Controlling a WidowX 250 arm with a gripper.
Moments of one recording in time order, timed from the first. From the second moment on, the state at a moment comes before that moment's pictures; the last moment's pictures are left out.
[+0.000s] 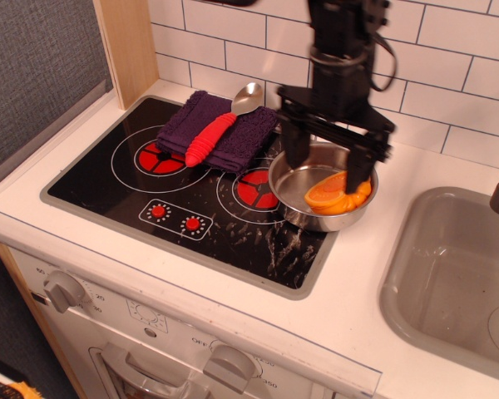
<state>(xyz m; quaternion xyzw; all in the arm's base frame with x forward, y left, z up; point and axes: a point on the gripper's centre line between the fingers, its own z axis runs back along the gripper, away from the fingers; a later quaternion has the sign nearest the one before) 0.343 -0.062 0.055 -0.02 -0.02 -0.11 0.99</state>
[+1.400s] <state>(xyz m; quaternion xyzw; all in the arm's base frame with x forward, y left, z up) 0.348 -0.001 0.107 -0.03 -0.11 -0.06 0.99</state>
